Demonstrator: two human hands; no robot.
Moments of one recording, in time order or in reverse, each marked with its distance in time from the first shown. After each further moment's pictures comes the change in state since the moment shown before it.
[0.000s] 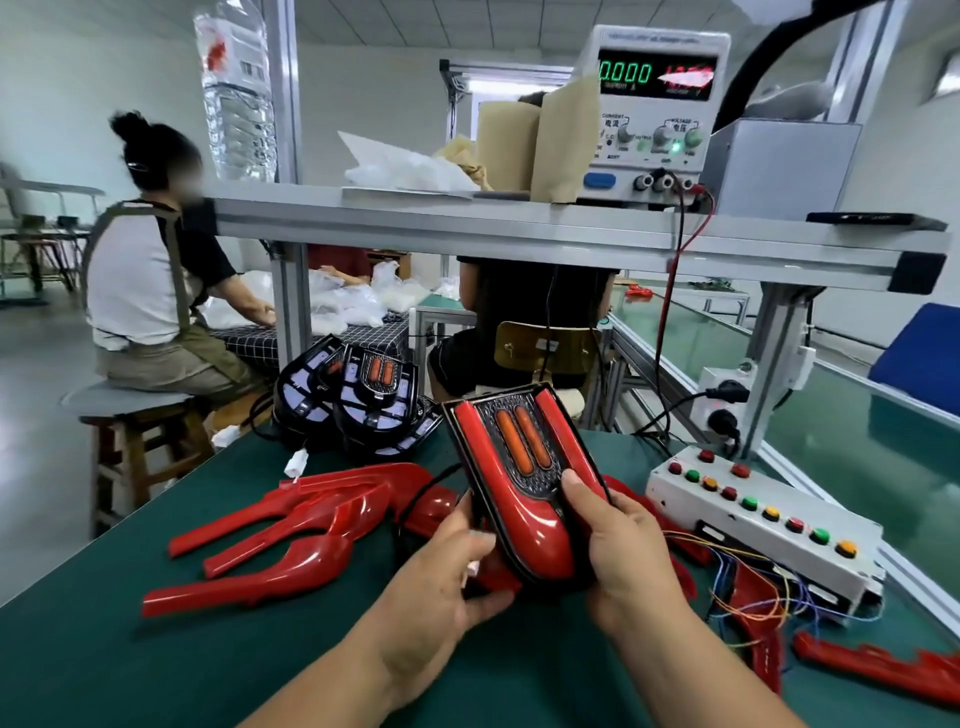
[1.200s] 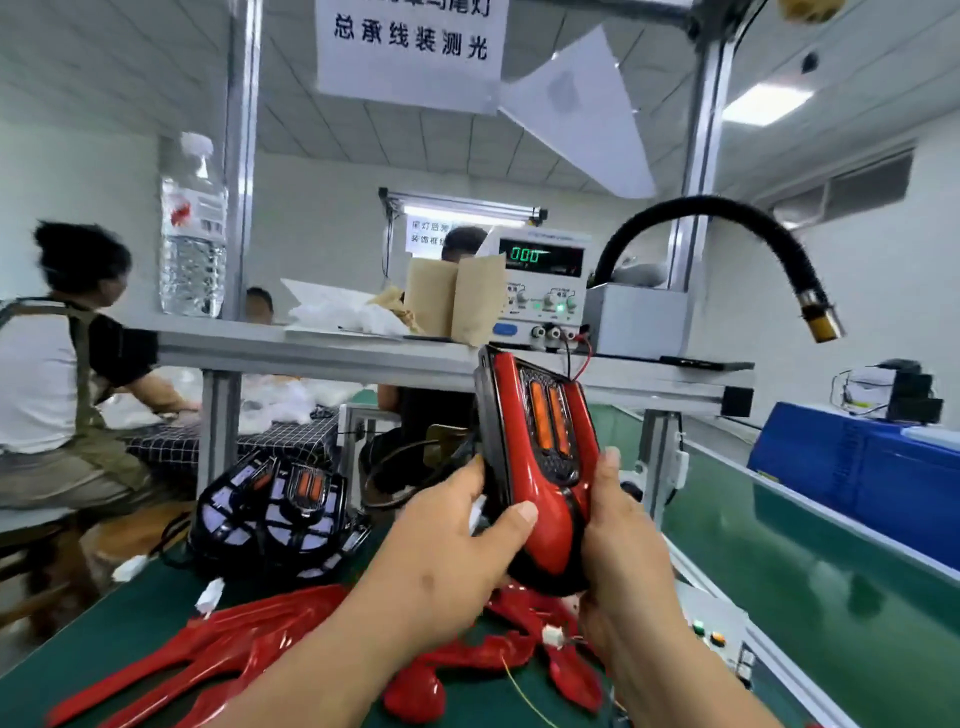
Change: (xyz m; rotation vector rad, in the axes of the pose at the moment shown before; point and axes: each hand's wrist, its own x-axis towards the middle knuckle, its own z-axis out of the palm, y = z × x) left_hand -0.005 0.136 0.061 0.471 0.045 0.554; right_hand -0.040 -0.128 0.027 -0.237 0.240 -0.304
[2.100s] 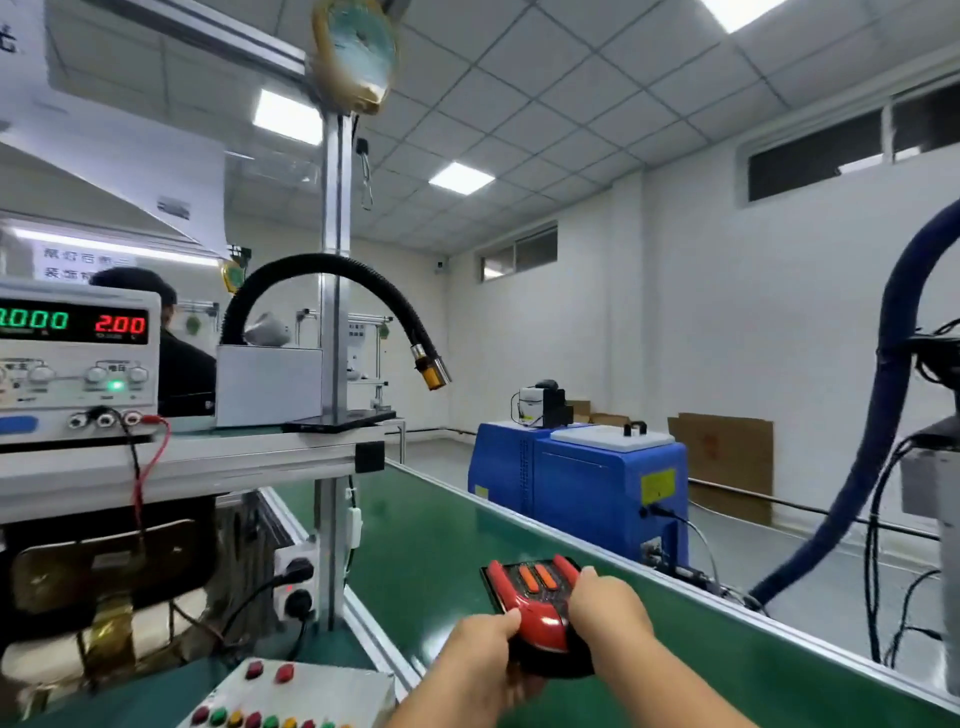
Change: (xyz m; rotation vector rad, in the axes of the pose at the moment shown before) left_hand 0.087 0.027 0.379 -0.717 -0.466 -0.821; right_hand 0.089 -0.072 -0.337 -0.763 0.776 0.348
